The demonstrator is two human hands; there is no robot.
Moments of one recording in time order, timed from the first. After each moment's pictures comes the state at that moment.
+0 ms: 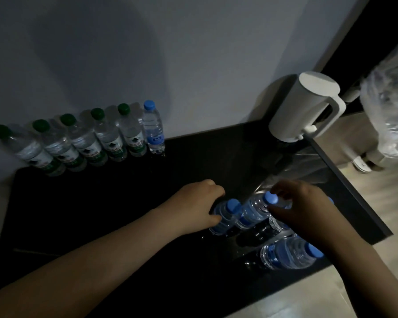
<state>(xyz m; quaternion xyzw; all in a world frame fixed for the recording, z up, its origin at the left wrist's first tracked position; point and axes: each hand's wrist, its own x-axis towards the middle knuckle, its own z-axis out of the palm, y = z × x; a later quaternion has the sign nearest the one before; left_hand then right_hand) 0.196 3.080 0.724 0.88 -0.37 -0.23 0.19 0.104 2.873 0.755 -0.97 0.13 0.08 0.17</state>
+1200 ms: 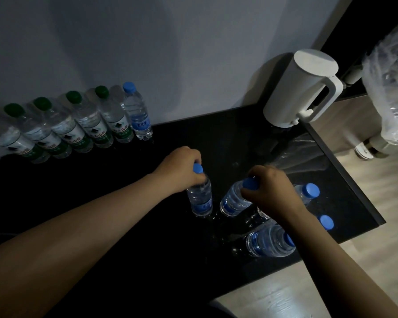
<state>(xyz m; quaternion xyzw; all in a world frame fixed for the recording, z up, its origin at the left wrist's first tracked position) 0.232 3.039 0.693 0.92 -0.22 -0.19 0.24 0.128 2.847 0.700 -0.96 0.12 0.06 0.23</state>
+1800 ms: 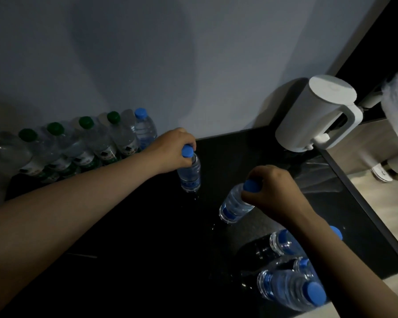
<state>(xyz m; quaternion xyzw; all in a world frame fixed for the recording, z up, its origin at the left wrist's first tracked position) 0.336 3.061 0.722 0.93 -0.29 -0.13 0.21 0.197 2.845 0.720 -0.97 0.05 0.03 0.23</state>
